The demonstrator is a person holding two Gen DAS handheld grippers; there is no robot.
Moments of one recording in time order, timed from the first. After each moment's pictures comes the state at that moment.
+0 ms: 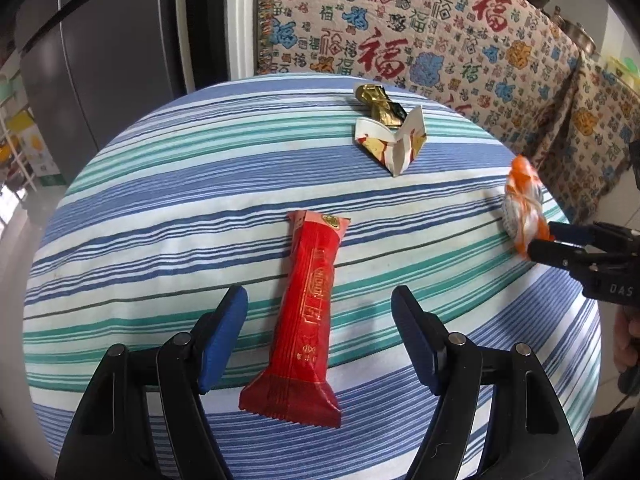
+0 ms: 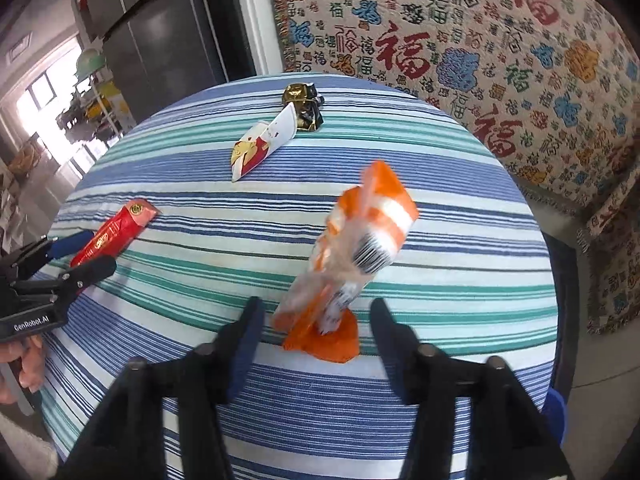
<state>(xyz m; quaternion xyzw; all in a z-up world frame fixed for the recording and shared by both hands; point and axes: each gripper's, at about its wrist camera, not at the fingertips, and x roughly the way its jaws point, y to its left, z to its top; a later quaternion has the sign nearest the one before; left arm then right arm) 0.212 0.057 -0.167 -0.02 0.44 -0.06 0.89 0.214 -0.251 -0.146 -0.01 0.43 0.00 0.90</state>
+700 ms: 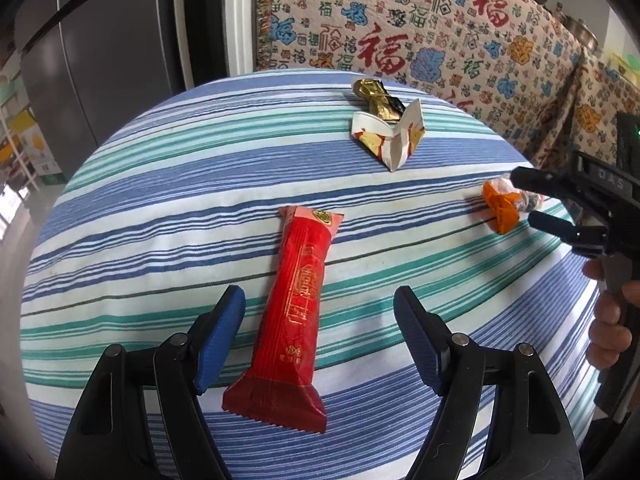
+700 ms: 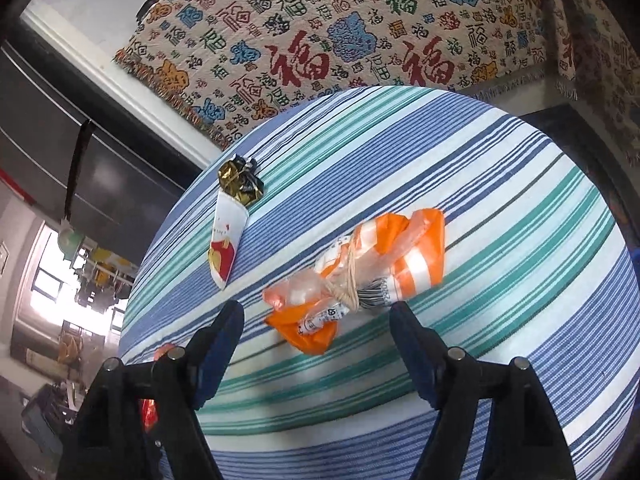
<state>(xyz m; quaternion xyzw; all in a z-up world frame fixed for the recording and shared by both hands) 0.212 0.051 -0.171 -0.02 0.45 -0.06 0.89 0.237 -0.291 -0.160 0.29 0.36 -0.07 0.89</state>
